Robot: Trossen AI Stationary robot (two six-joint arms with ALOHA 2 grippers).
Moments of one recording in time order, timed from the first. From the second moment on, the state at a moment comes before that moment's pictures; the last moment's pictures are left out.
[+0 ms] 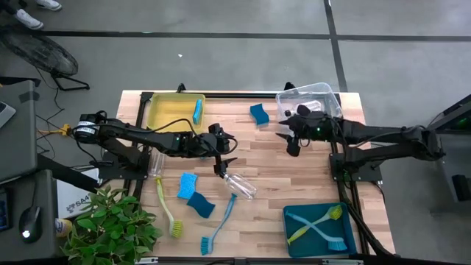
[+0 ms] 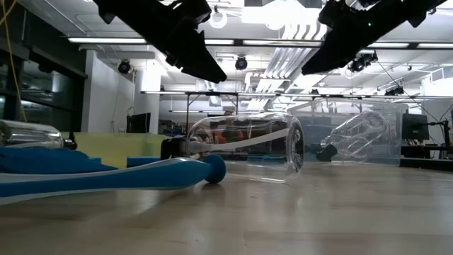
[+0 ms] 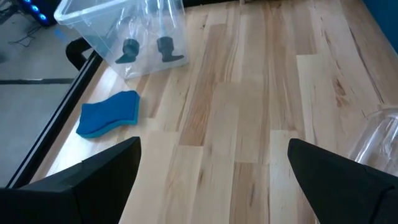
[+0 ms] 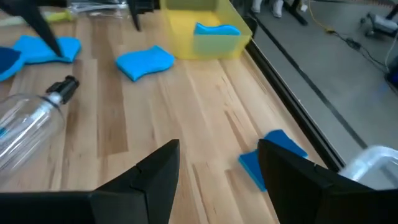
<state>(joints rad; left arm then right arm) -0.05 1.46 0.92 0.00 -0.32 0.07 -0.21 0.93 0.65 -0.20 0.15 -0.08</state>
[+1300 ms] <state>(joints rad) -0.05 1.46 0.92 0.04 -0.39 0.06 0.10 1.20 0.92 -0.31 0.60 -0.11</state>
